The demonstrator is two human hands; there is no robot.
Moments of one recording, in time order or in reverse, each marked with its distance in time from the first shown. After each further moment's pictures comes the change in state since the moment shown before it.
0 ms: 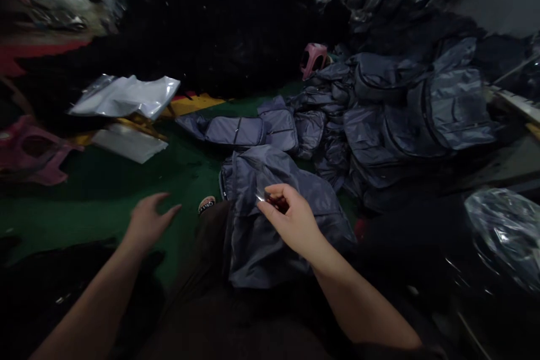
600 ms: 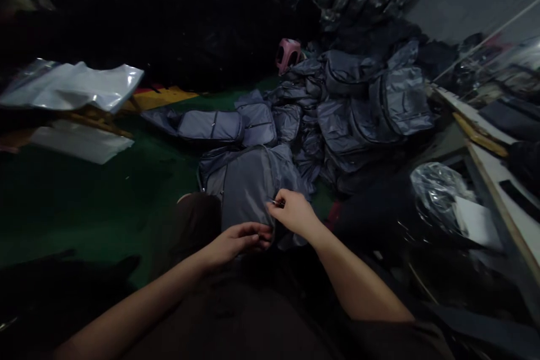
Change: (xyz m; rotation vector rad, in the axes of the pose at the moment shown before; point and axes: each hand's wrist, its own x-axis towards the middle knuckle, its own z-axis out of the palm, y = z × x) left_hand -0.140 0.074 0.119 -0.953 -1.359 -0.209; right_hand -0.040 0.060 -0.040 -0.545 -0.023 0.104
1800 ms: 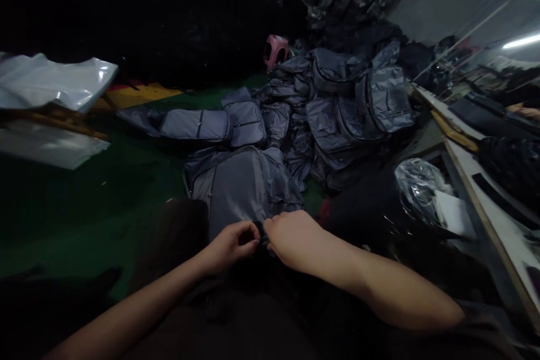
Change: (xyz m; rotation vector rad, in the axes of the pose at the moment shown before) left_hand 0.019 0.017 0.010 0.828 0.070 0.331; right_hand -0.036 -0.053 -0.051 -0.757 -0.455 -0.350
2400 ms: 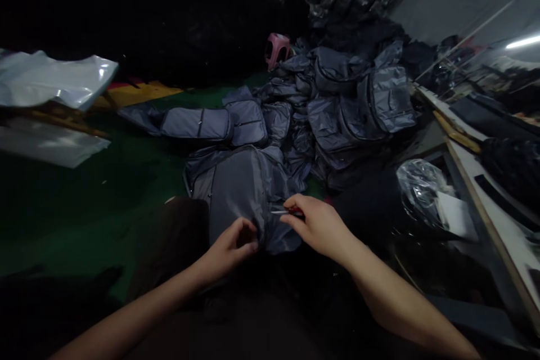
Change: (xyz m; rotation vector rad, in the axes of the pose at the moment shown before) left_hand -0.012 0.003 0.005 -0.224 0.088 -0.138; right_hand -0.013 0.038 0.018 0.565 0.365 0.244
